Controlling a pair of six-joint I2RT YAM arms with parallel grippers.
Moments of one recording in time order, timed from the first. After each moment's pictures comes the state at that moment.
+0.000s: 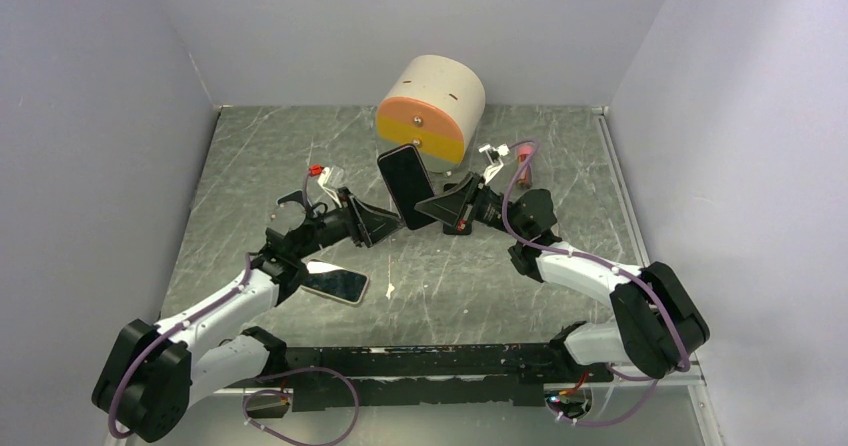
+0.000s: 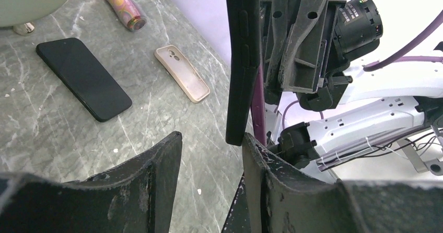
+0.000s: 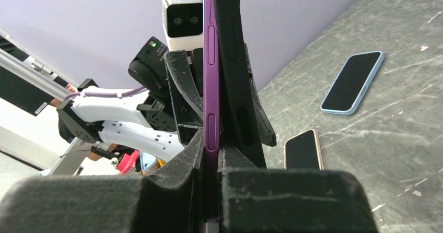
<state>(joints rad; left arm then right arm) -0.50 1.03 0.45 0.65 0.57 -0.76 0.55 1.31 0.55 1.06 -0.69 1.03</state>
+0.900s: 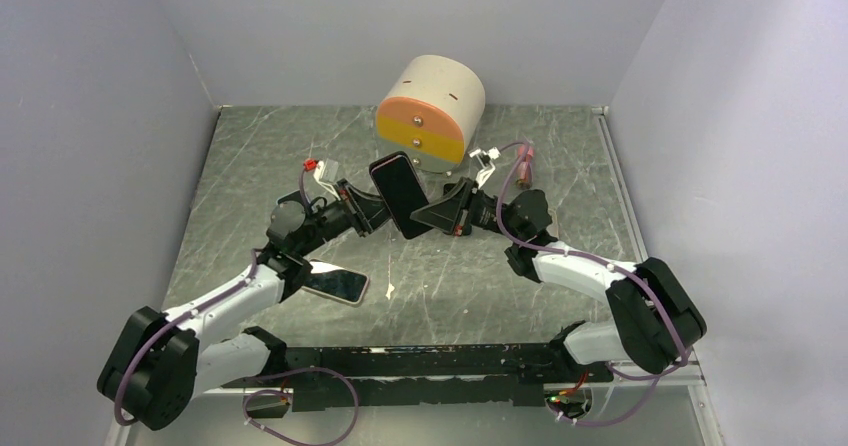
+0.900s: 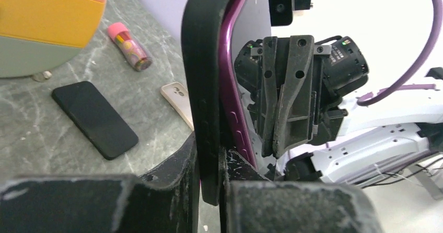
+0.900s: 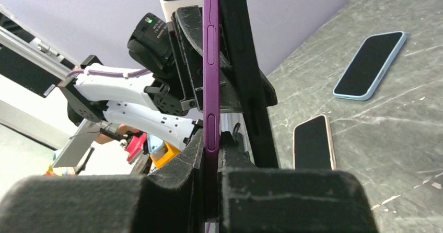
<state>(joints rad) -0.51 1.10 0.46 0.82 0.48 -0.77 0.58 1.34 0.55 1.08 -0.75 1.04</state>
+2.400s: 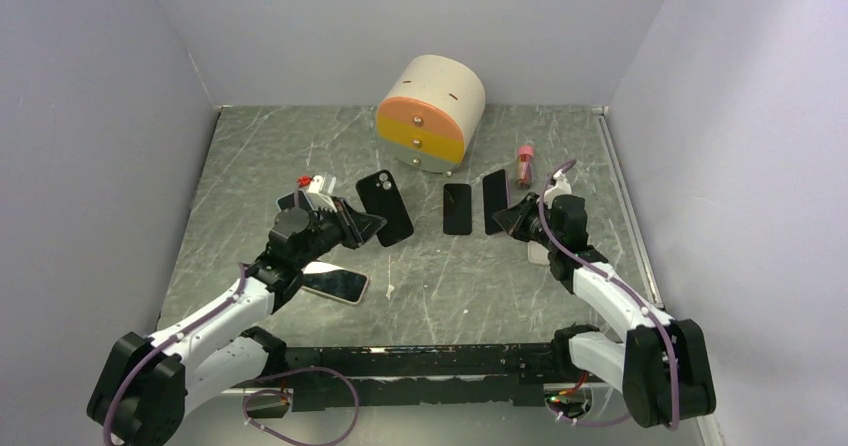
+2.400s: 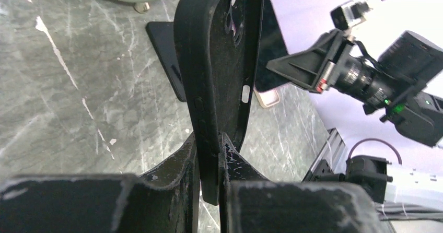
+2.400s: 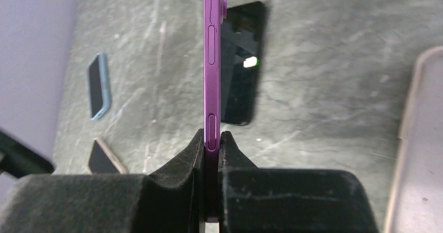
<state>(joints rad) -0.50 0.95 0.41 0.43 0.27 -0.67 0.18 1.04 0.41 0.24 -0.33 0.62</state>
